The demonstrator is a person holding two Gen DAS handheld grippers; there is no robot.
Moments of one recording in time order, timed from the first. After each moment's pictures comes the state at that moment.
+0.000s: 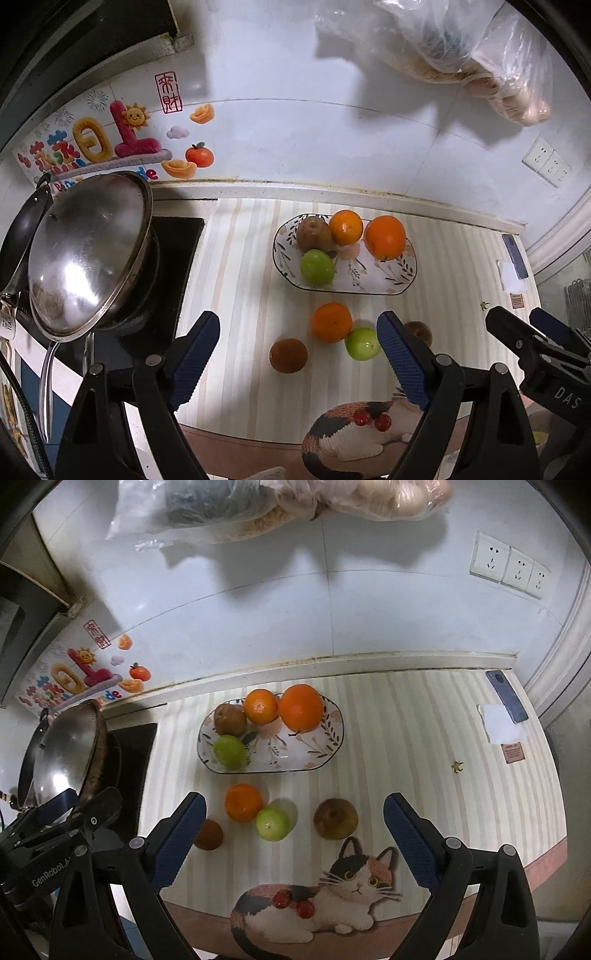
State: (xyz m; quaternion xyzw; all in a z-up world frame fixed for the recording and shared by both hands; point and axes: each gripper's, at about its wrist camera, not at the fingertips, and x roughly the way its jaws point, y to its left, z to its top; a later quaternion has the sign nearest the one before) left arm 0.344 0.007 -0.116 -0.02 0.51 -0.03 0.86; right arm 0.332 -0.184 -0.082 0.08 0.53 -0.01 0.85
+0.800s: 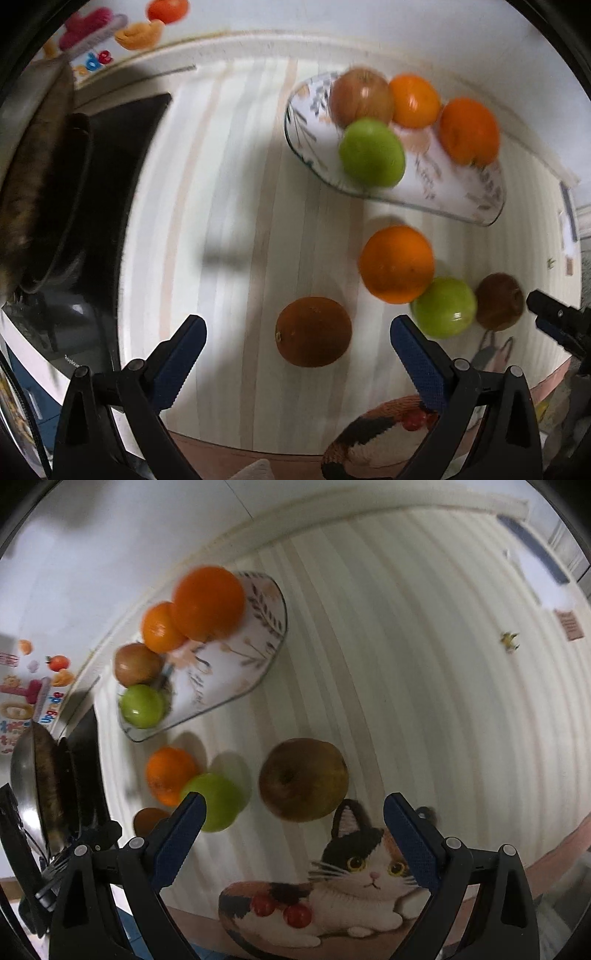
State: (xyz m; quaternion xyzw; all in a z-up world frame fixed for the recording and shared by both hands) left arm 0.400 0.004 -0.310 -0.02 0.68 -0.01 0.74; right arm 0.381 -0.266 -0.289 0.22 0.67 -0.05 0.71
